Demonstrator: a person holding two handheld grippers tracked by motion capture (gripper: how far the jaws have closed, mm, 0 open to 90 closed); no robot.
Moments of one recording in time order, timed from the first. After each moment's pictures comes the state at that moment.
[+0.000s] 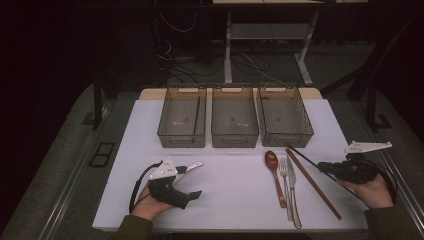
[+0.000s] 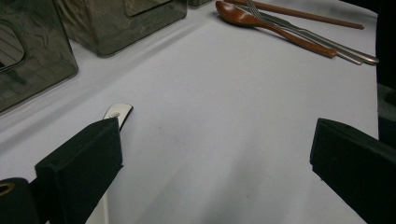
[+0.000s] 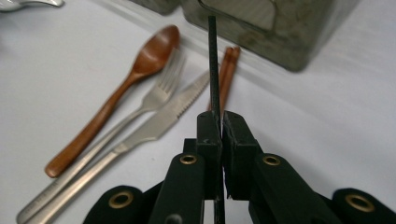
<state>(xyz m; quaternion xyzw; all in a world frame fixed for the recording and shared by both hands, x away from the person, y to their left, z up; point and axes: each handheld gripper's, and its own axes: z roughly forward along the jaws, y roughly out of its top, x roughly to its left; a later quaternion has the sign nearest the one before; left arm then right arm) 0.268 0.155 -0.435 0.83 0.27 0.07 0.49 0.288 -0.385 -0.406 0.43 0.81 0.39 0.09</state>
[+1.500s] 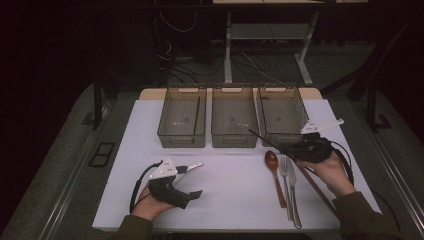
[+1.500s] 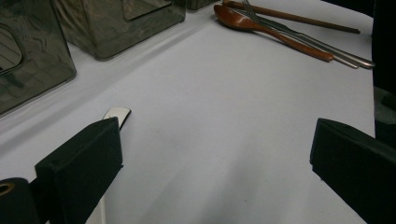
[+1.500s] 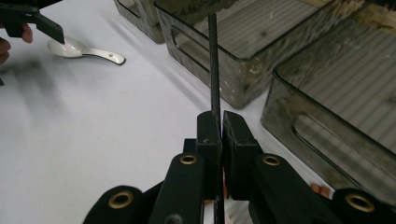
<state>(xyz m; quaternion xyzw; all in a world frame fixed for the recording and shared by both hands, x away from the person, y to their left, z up) 0.269 0.154 -0.435 0.82 0.27 0.07 0.49 0.332 -0.277 -0.369 0.35 0.83 0.43 0.09</state>
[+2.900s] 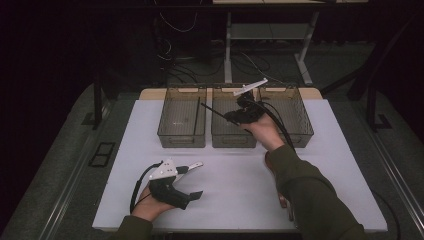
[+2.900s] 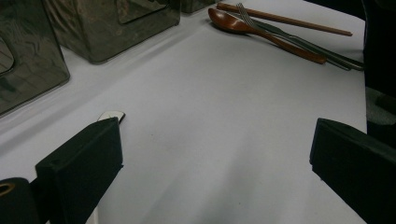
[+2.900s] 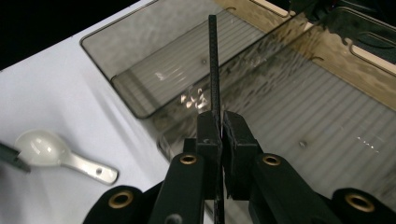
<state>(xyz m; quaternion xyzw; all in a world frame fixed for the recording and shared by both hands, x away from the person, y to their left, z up) 0.268 0.154 -0.434 0.82 0.26 0.06 0.50 0.437 -0.123 -0.336 0.35 0.84 0.40 0.08</state>
